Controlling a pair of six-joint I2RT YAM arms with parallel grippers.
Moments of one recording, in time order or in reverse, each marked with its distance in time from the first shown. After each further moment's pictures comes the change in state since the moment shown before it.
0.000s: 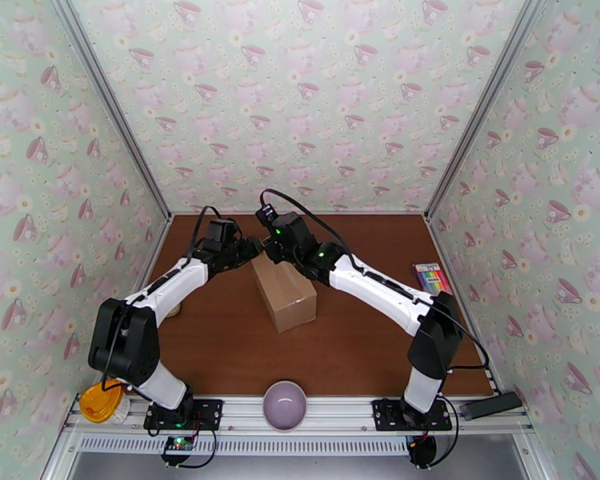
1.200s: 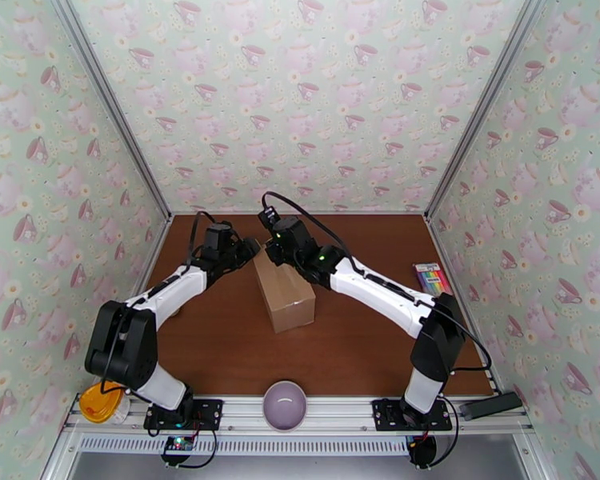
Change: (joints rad) left arm 0.006 -0.029 -0.107 0.170 0.020 -0.137; right arm 0.013 -0.018 -0.038 0.014 0.046 0.016
